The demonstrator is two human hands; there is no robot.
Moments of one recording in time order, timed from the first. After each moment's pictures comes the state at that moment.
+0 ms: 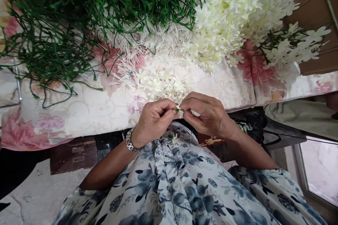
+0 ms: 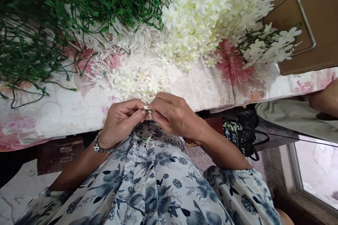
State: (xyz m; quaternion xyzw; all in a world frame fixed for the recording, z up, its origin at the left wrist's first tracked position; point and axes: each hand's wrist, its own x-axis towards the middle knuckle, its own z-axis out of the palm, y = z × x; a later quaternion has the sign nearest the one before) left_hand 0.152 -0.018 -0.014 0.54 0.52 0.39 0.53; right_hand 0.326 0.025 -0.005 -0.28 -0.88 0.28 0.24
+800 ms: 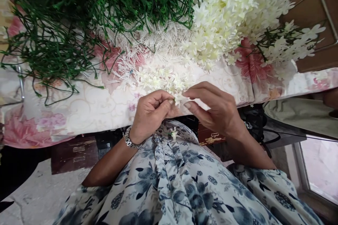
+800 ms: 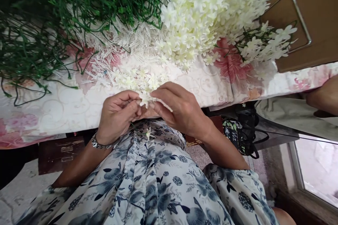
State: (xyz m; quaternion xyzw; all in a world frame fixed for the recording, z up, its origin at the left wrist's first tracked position) left_hand 0.155 -0.019 -0.018 0.40 0.50 0.49 0.59; right_hand 0.329 0.022 0.012 -0.33 -0.87 0.21 0.28
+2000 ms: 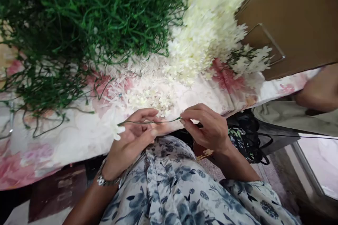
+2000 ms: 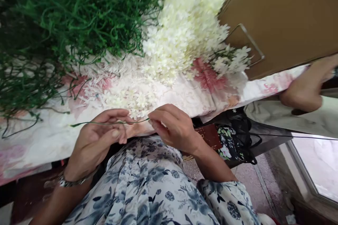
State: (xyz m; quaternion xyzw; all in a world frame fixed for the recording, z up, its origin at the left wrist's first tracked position) left_hand 0.135 -0.029 0.010 0.40 0.50 0.41 0.64; right_hand 0.342 0.011 0.009 -0.36 -0.83 0.17 0.38
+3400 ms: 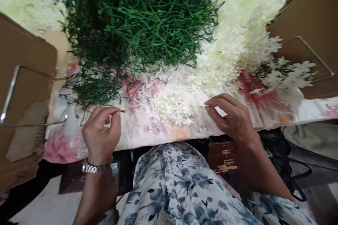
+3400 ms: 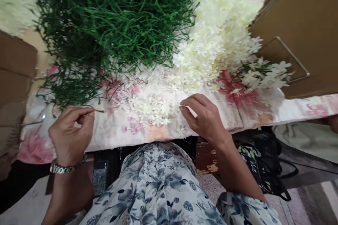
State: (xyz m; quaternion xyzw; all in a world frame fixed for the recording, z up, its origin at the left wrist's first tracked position) left_hand 0.038 -0.026 -0.010 0.60 0.71 0.37 0.01; right_hand 0.347 0.061 0.004 -0.39 -0.87 0.09 0.29
